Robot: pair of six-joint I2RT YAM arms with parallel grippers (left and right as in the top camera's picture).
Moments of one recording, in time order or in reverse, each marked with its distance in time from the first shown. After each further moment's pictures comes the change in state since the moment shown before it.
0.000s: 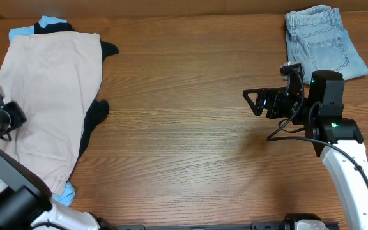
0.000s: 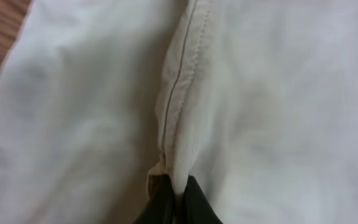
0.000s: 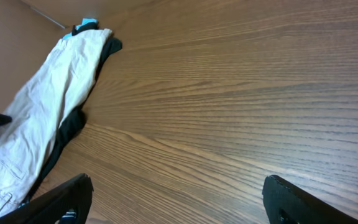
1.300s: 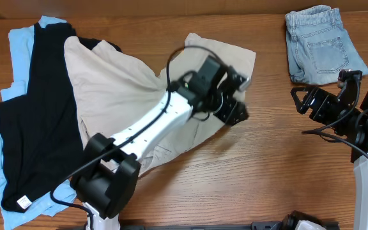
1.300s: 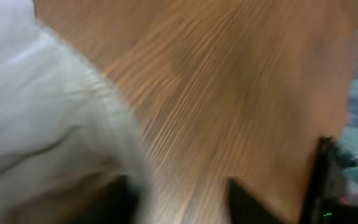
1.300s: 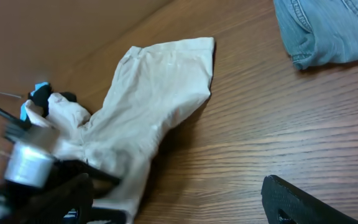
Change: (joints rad) left arm -1.381 0.101 0.176 0.112 0.367 -0.254; right arm -0.349 -0.098 0.094 -0.283 -0.005 0.010
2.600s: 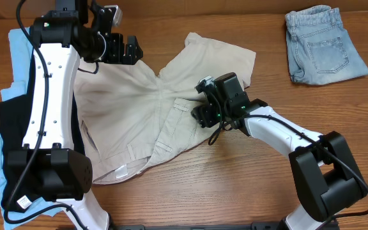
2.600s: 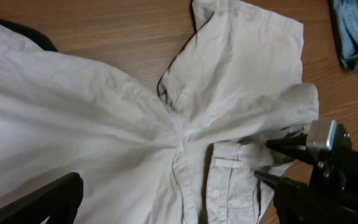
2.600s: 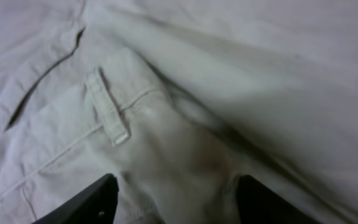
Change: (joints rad) left arm 0.656 -0.006 0.463 -0.637 -0.163 0.163; right arm 0.820 0.650 0.014 0.487 0.353 -0.182
